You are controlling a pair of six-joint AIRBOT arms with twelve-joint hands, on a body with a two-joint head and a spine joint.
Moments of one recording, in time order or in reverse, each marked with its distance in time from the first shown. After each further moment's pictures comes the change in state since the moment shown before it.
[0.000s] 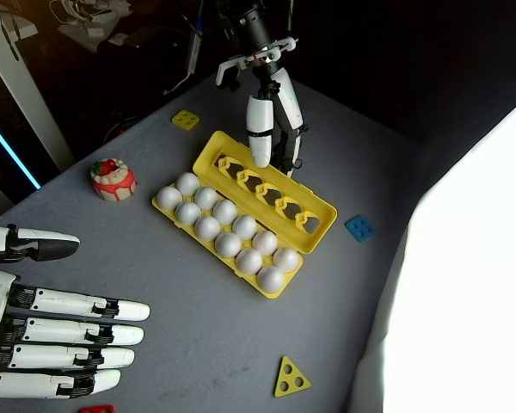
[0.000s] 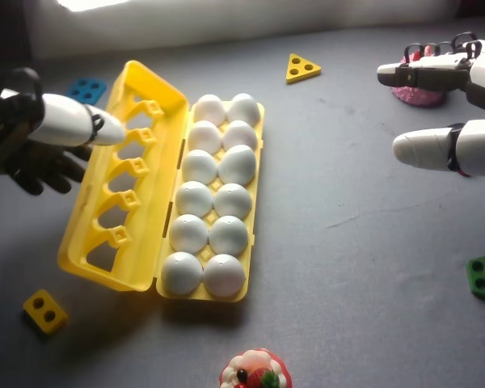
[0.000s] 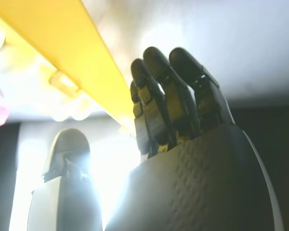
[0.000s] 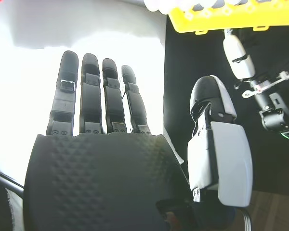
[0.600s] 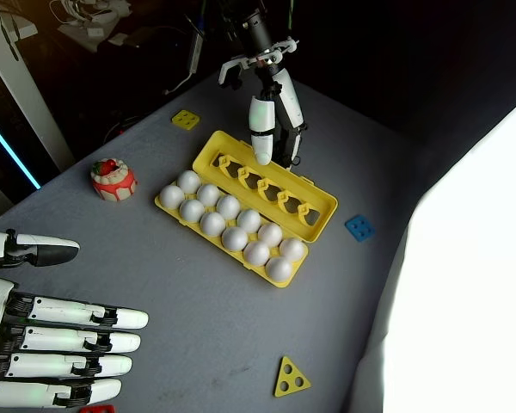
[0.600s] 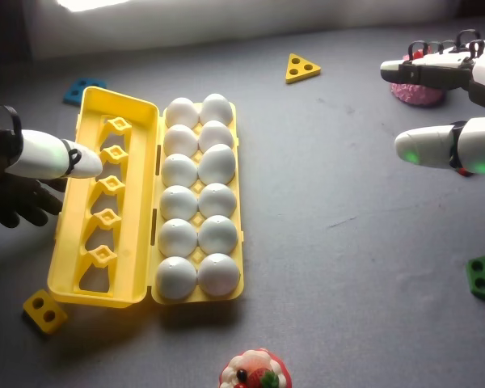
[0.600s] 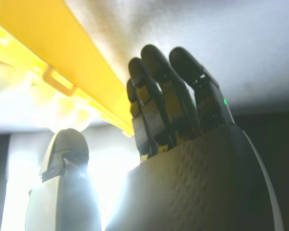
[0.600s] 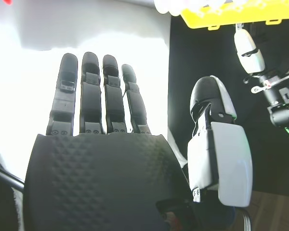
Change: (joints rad) left arm 0.137 0.025 0.008 0.010 -0.051 -0.077; right arm 0.000 0.000 0.007 0.014 -0.007 0.000
